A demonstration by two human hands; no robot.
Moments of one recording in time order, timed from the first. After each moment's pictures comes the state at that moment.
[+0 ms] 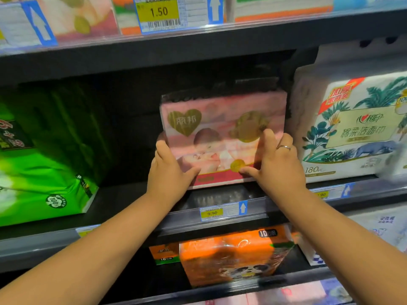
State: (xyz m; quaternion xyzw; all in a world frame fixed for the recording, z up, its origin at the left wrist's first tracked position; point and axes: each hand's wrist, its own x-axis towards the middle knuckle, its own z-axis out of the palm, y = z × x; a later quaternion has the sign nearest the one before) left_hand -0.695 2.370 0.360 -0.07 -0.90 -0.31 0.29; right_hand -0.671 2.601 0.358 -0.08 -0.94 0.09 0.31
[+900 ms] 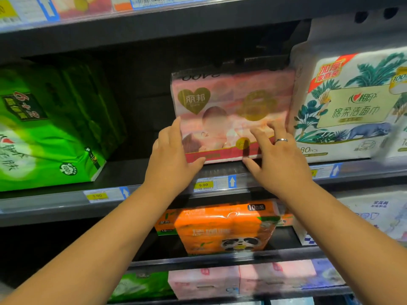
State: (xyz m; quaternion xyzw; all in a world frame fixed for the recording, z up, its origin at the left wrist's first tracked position) left_hand -0.621 2.397 0.375 -0.07 -0.94 -0.22 0.27; right_hand -0.621 2.618 0.351 0.04 -0.95 0.06 0.30
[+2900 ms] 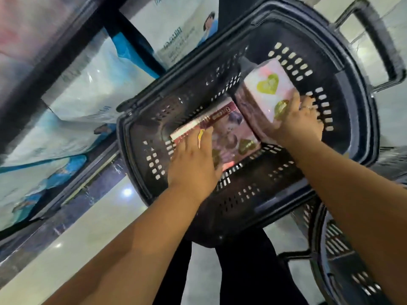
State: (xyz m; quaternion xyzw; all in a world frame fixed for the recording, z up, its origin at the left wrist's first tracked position) left_hand -0.405 2.592 -0.393 -0.33 -0.89 -0.01 -0.33; right_hand -0.319 2.810 -0.466 -0.46 -0.84 0.16 -0.24
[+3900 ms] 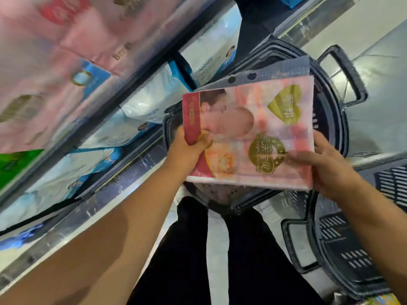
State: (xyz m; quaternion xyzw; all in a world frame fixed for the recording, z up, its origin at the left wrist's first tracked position) left_hand -0.446 2.539 -0.289 0.03 -0.83 -0.39 -0.40; right_hand -0.264 2.759 -0.263 -0.44 -0.46 0.77 -0.09
